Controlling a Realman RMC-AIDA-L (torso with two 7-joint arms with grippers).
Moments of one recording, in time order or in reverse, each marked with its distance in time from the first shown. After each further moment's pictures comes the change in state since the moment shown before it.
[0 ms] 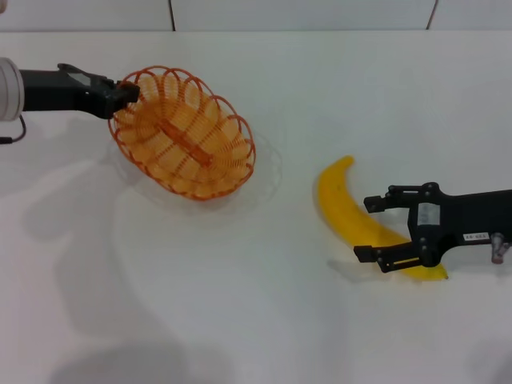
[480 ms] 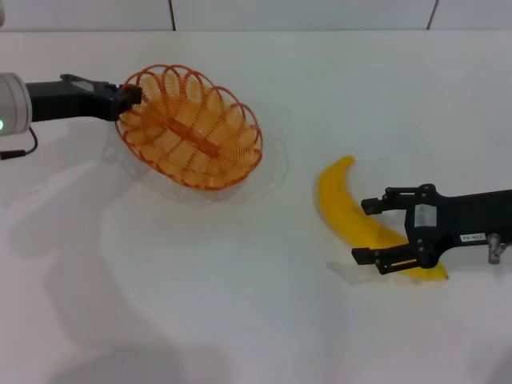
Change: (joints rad) left arm 0.017 -0.004 -0.006 -0.101 -0.115 -0.080 0.041; right arm 0.013 0.000 0.000 0.012 -0.015 0.003 -0.001
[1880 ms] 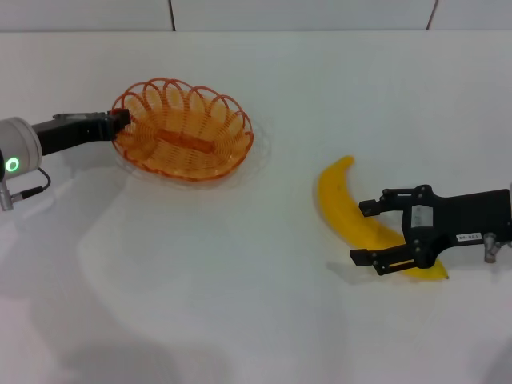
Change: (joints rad) left arm 0.037 -0.020 0.001 -0.222 -0.236 -0.220 0.081; right arm 0.017 0.002 0.000 0.011 -0.025 0.011 0.006
